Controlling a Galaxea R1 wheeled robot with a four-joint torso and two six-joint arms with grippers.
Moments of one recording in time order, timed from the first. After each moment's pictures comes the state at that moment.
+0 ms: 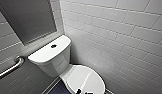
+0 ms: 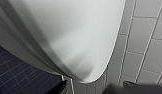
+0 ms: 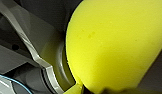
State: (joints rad) left arm 0.79 2.85 -1.94 0.24 -0.08 -1.06; right arm -1.68 2.85 -2.32 -0.13 0.24 0.29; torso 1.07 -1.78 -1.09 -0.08
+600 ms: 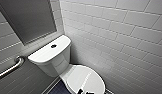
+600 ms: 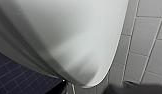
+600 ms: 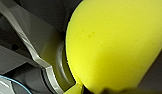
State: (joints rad) left arm 0.79 2.91 -2.01 0.24 -0.08 -1.06; right arm -1.68 2.85 -2.32 -0.13 0.24 0.29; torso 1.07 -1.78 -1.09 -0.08
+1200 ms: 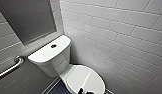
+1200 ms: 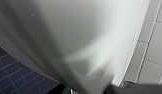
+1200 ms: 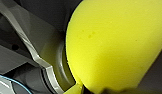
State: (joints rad) left arm 0.77 2.99 -2.16 0.24 -0.02 -1.14; right arm -1.68 2.86 -2.32 -0.13 0.24 0.29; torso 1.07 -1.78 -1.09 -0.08
